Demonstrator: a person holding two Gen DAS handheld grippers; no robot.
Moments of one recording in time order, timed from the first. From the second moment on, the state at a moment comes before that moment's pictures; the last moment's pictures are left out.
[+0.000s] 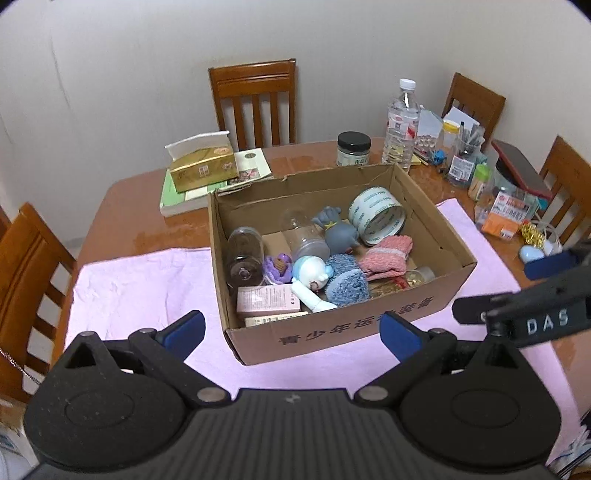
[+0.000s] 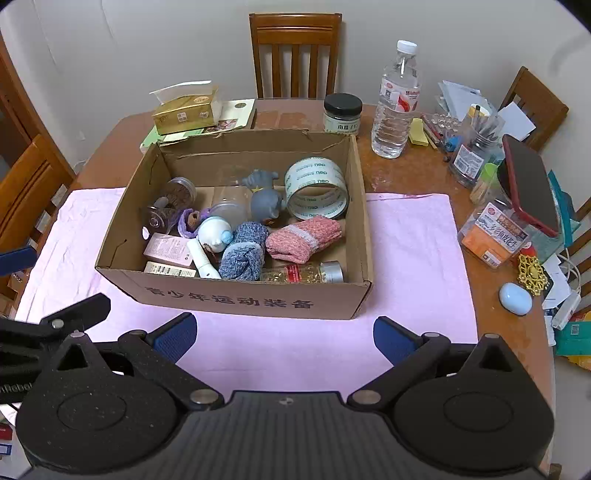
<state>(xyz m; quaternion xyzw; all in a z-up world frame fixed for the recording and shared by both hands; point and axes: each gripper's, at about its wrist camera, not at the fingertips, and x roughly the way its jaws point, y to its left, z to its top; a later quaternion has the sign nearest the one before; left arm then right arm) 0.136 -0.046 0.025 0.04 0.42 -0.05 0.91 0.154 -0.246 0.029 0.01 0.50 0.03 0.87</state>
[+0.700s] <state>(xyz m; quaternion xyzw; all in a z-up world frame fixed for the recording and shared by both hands) 0.151 -0.035 0.021 -0.01 0.45 -0.03 0.89 0.156 -0.244 0.032 0.01 0.50 0.03 0.87</state>
